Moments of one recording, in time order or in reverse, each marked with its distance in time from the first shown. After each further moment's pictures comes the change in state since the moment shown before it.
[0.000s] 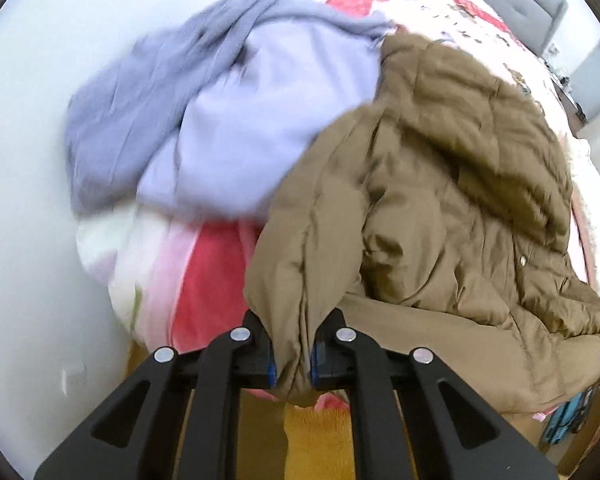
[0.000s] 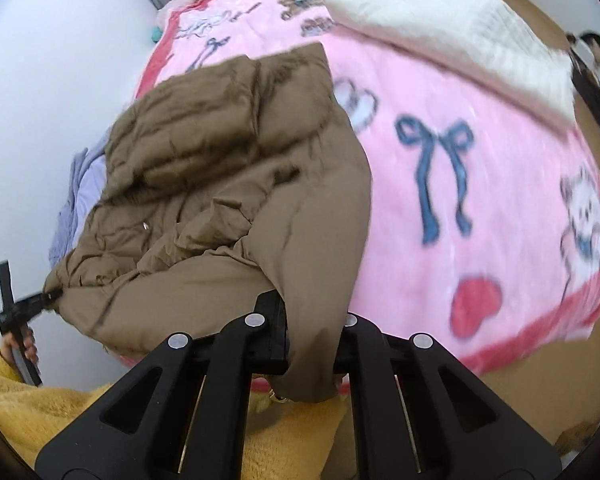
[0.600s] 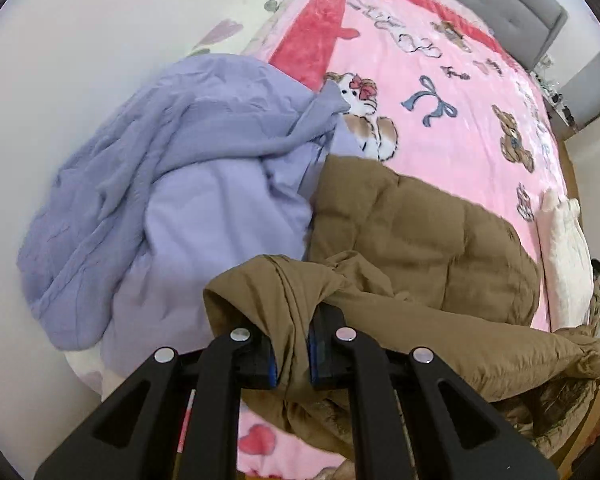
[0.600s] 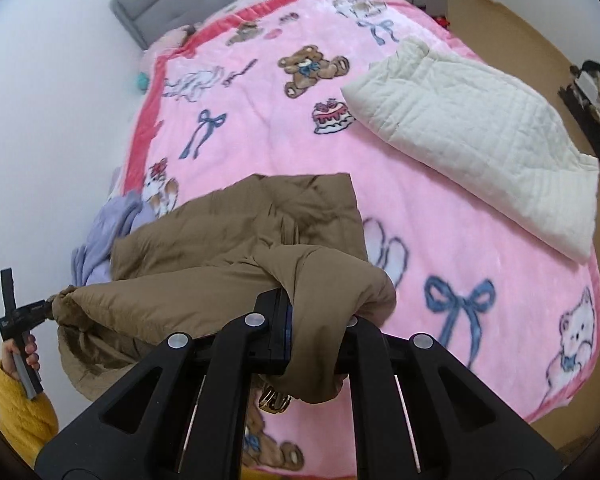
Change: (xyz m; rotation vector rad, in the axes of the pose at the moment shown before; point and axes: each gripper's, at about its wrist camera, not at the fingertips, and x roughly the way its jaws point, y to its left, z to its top) left arm 0.016 -0.091 0.247 0.008 0.046 -0.065; right arm 0.016 0.043 0.232 0.075 -0.061 -0.023
